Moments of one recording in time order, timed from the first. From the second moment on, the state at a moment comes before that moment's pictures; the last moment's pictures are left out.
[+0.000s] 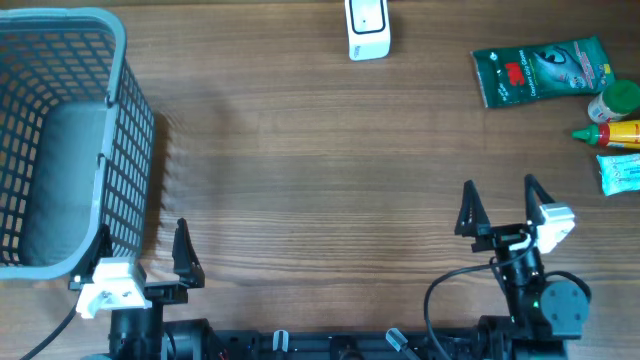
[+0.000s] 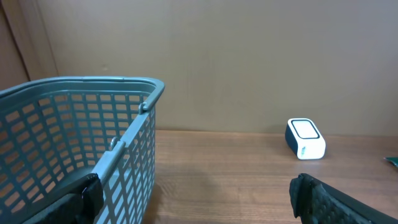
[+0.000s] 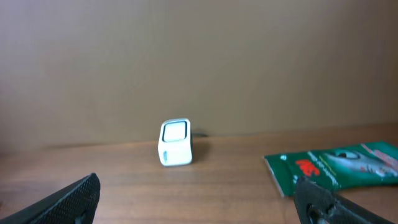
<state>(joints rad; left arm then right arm) 0.06 0.01 0.69 -0.67 0.01 -0.01 -0.02 0.02 0.15 -0.04 -0.16 0.17</state>
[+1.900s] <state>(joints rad) 0.03 0.01 0.26 -0.22 0.06 -0.01 -0.02 0.02 0.01 0.00 -0.14 0.17</state>
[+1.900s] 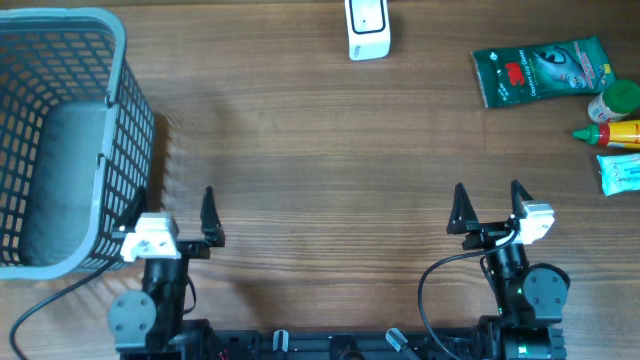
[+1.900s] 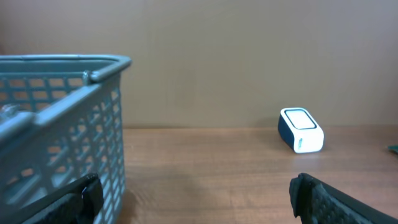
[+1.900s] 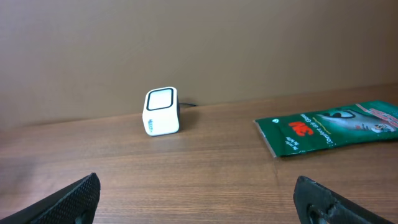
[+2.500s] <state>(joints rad) 0.03 0.01 0.01 -0.03 0.06 -0.01 -0.02 0.02 0.01 0.00 -0.14 0.17</state>
